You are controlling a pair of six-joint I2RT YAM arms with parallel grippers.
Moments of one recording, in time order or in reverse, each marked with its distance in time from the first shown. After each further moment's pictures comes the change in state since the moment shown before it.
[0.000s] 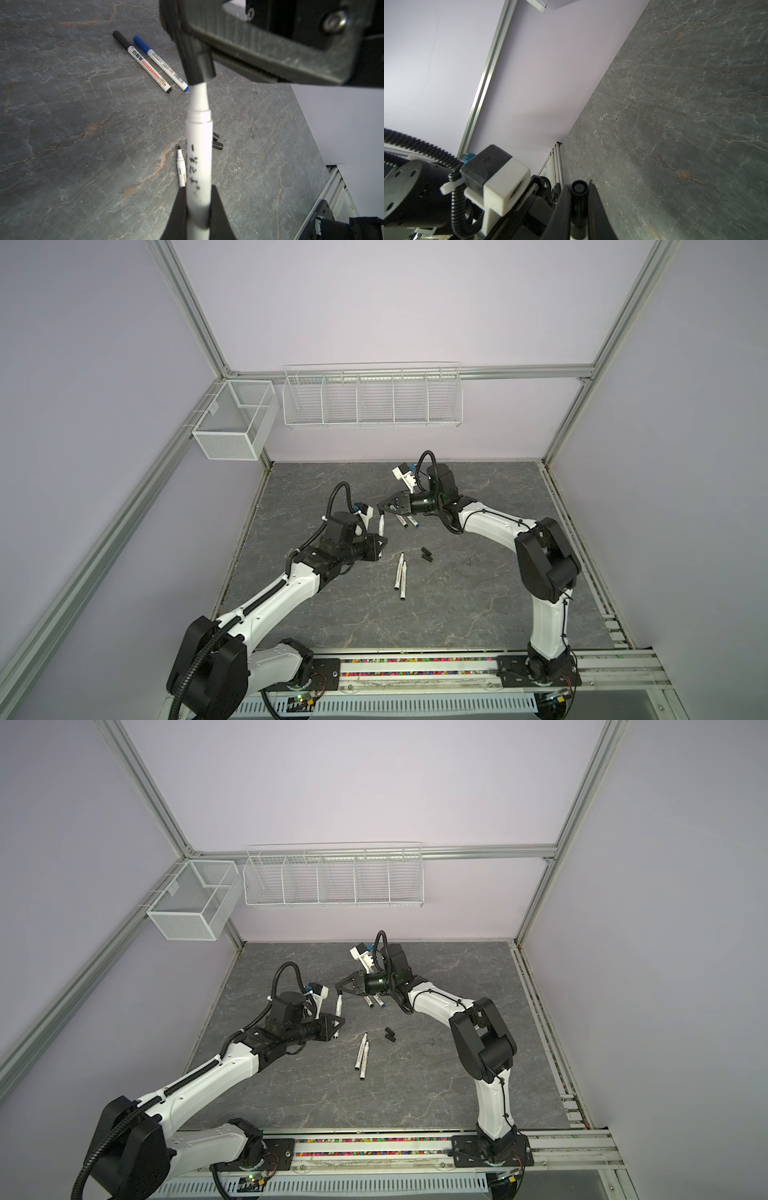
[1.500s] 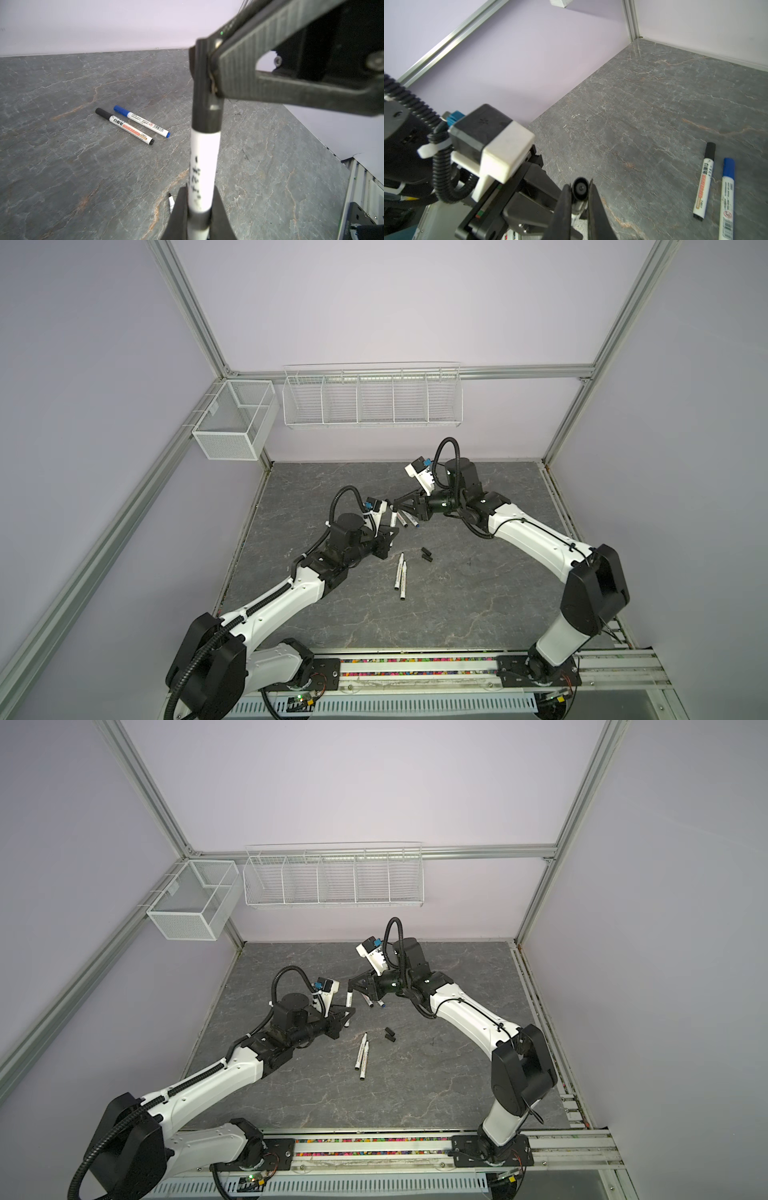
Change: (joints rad) left arm -0.076 -0.006 -0.036 0.288 -0.058 0.191; right arm -0.019 -0.319 -0.074 -0.374 0.202 -0.504
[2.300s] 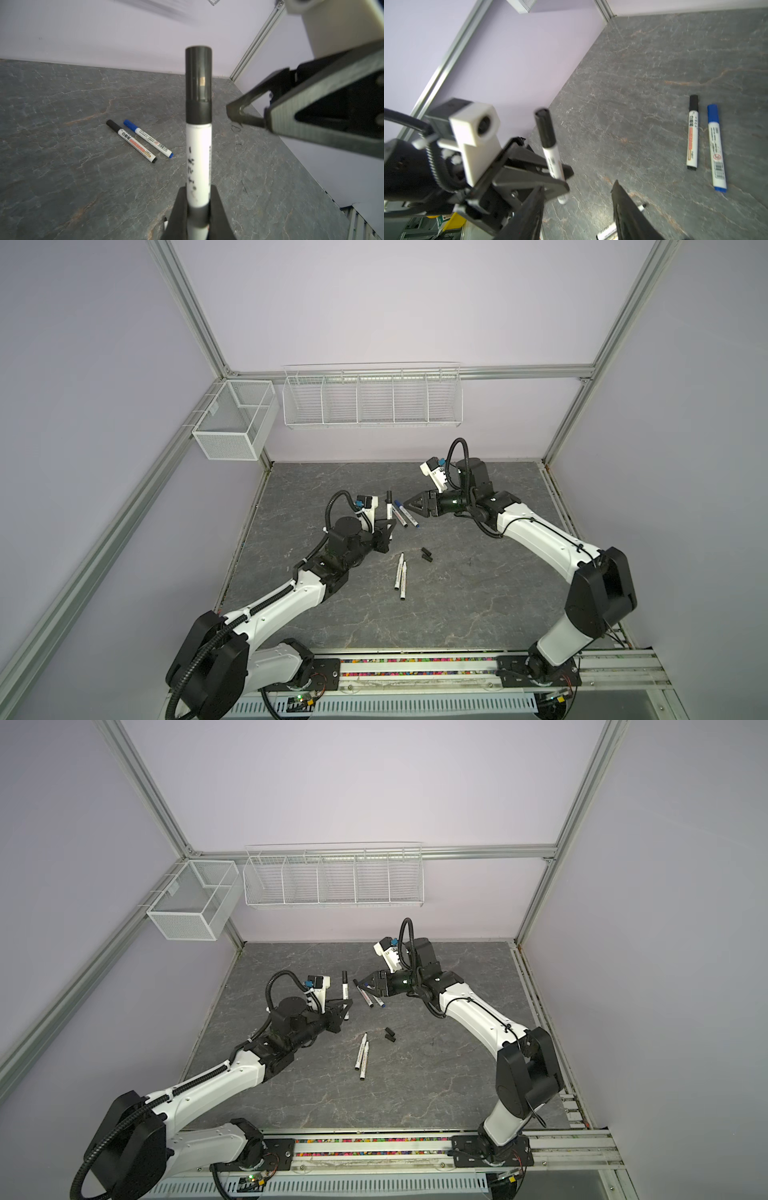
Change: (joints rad) left arm -0.040 0.018 -0.058 0.161 -0.119 -0.150; right arm -0.045 -0.017 0.015 -0.058 0.005 0.170
